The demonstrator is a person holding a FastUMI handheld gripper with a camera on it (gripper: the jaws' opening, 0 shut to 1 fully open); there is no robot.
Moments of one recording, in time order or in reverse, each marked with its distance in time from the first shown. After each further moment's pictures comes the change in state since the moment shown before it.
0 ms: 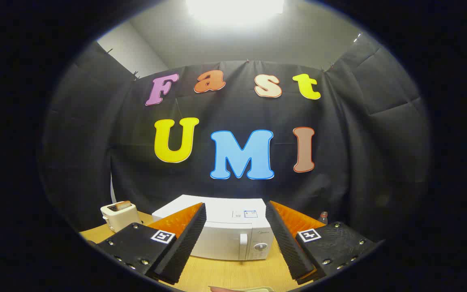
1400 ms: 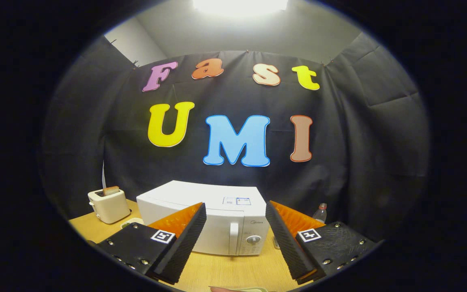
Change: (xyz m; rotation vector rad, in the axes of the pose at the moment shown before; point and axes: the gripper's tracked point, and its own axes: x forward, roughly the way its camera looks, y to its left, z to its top) arm 0.027 -0.021 -0.068 -0.036 0.051 -0.028
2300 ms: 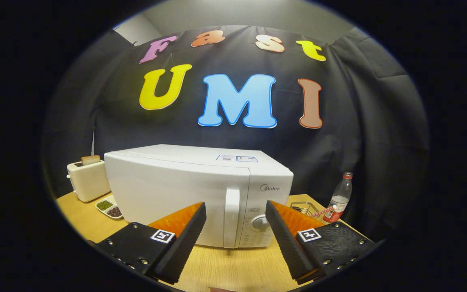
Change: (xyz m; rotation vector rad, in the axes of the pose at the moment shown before) arm 0.102 0.000 -0.142 -0.001 0.141 0.008
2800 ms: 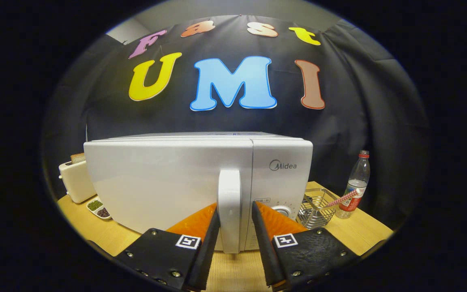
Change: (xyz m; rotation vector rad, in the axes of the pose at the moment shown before) arm 0.050 0.006 -0.041 0.072 0.056 0.004
